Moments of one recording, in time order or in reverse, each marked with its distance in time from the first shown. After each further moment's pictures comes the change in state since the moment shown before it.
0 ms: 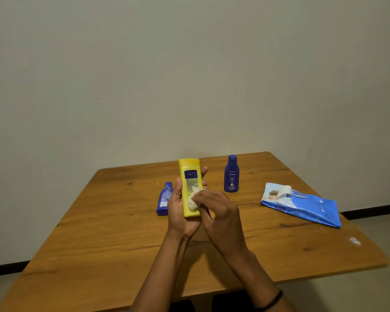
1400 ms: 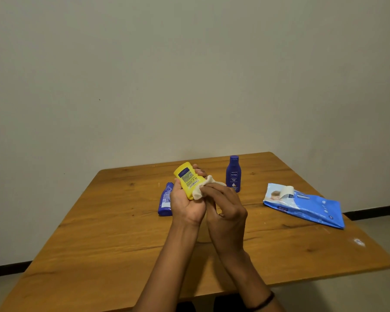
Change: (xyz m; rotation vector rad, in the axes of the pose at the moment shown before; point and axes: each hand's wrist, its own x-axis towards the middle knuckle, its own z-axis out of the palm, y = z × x) left_hand 0.008 0.008 0.051 -0.395 0.266 0.057; right_hand 0.005 -0.009 0.007 -0.025 0.318 0.059
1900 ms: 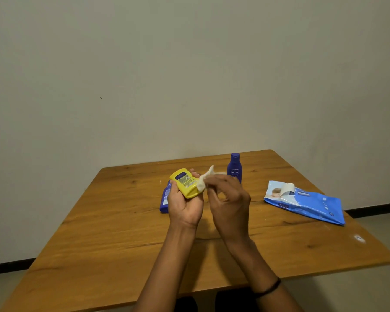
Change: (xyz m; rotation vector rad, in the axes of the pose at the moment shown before) left_hand -0.007 0.006 -0.009 -0.055 0.146 0.122; right_hand 0.019 -0.003 -0.006 0.018 -0.074 0.050
